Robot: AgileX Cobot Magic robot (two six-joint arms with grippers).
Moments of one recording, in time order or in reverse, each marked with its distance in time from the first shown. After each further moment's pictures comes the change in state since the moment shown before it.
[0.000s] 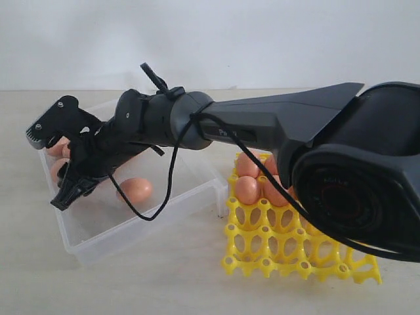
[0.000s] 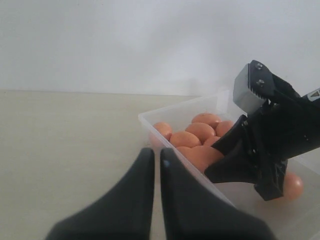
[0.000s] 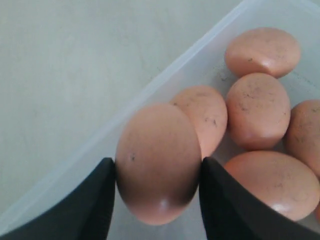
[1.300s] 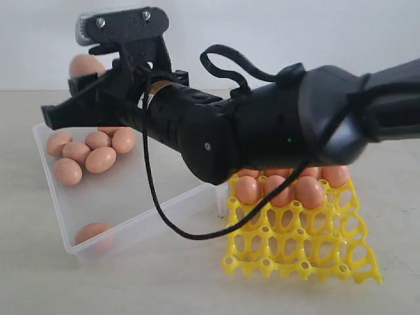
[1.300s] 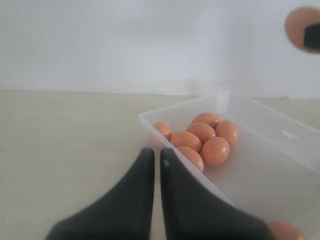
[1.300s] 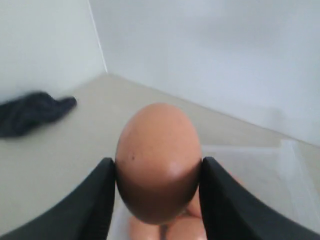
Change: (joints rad) left arm 0.000 0.000 0.000 0.000 0.000 0.000; right arm 0.079 -0.568 0.745 -0.354 -0.874 0.837
